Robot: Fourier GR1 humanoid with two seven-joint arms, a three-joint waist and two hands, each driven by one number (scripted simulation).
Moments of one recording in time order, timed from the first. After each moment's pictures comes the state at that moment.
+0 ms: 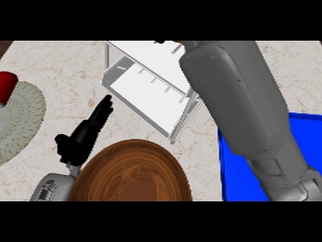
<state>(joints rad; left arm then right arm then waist) -0.15 0.10 -0.10 -1.34 0.01 -0.09 -0.08 -1.25 -0.01 0.03 -1.10 0.91 -0.01 1.07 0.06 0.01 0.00</state>
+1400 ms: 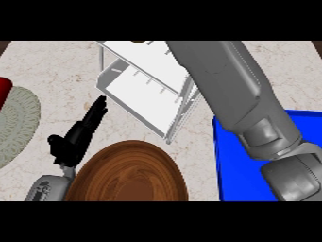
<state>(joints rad) -0.13 0.11 -0.07 -1.35 0.01 -0.10 -0.08 -1.46 -0.02 -0.01 -0.60 0.52 -0.70 1.01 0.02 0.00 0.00</state>
